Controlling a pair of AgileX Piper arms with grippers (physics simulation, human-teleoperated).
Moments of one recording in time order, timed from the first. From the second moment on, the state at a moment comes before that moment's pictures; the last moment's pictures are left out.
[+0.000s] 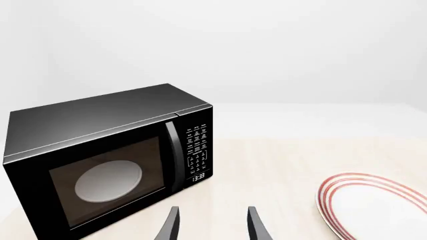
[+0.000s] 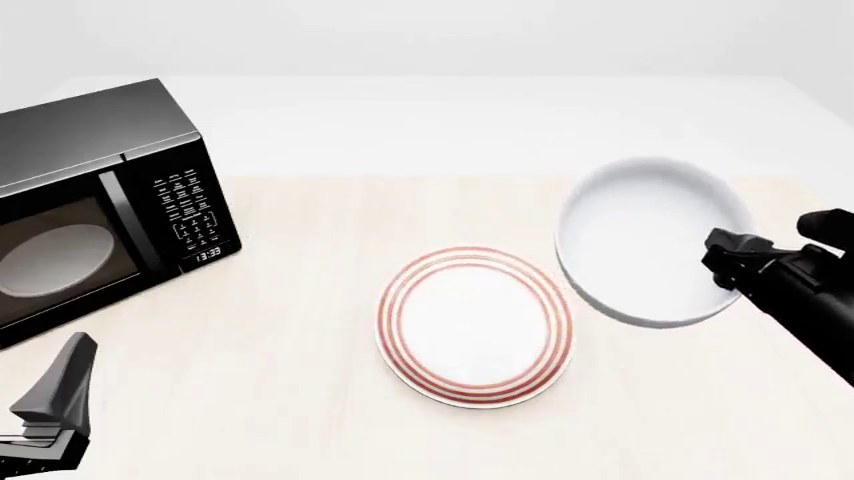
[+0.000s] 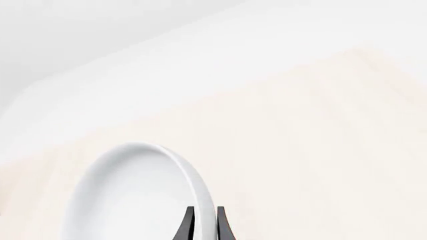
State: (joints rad) left arm 0.00 0.00 0.00 0.00 0.00; right arm -0.09 1.08 -0.38 -0.31 0.46
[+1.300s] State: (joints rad) left arm 0.00 0.00 0.00 0.00 0.00; right arm -0.29 1.14 -0.20 -0.48 0.48
